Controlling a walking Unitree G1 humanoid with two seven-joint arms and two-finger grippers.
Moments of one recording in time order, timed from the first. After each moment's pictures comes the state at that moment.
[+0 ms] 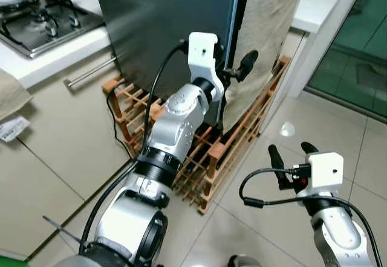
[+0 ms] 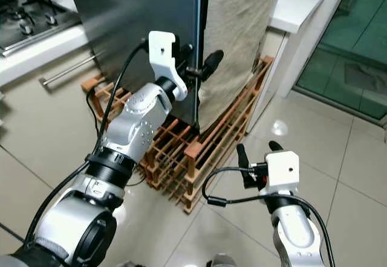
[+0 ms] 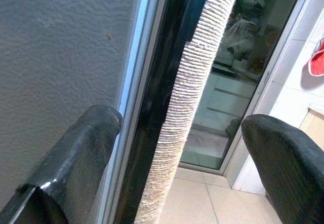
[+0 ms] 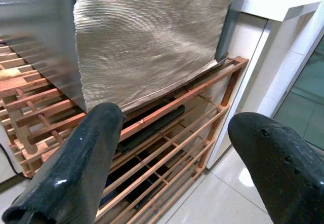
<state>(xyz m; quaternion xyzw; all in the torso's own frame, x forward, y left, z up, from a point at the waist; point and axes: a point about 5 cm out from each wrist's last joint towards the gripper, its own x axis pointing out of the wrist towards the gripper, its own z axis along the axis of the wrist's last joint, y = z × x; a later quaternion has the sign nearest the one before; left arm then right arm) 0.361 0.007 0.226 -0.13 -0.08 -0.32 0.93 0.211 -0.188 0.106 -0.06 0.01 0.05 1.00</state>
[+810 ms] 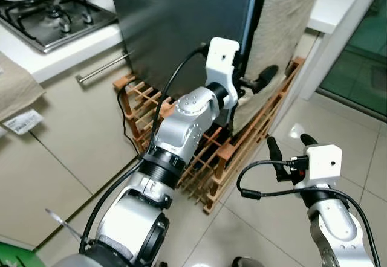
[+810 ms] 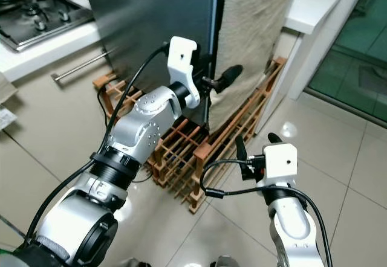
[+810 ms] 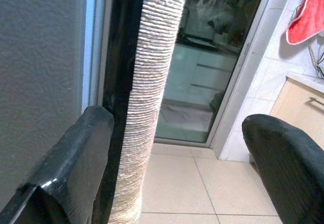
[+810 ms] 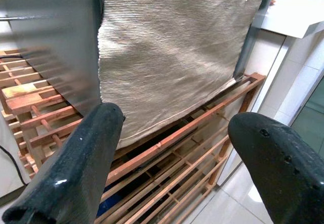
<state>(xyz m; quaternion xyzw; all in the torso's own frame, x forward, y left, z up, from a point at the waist) 0.350 -0.017 0.224 -0.10 -0.05 -0.40 0.91 0.222 -0.184 0.115 -0.06 -0.01 0.04 1.00</state>
